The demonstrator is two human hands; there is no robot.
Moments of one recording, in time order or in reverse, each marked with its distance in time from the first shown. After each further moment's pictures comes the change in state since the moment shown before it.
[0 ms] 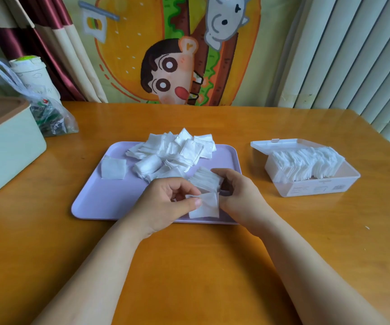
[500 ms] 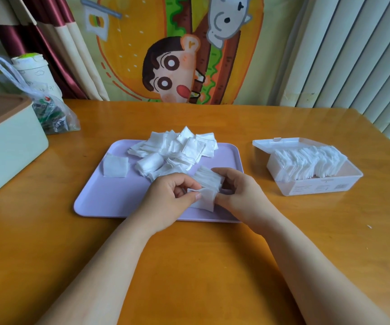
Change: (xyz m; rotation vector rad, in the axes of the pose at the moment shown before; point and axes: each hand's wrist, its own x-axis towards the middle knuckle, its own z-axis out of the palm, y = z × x) left_hand 0.007 -0.008 0.004 0.177 0.134 -0.001; right_hand 0.001 0.002 -0.001 -0.007 -0.017 -0.010
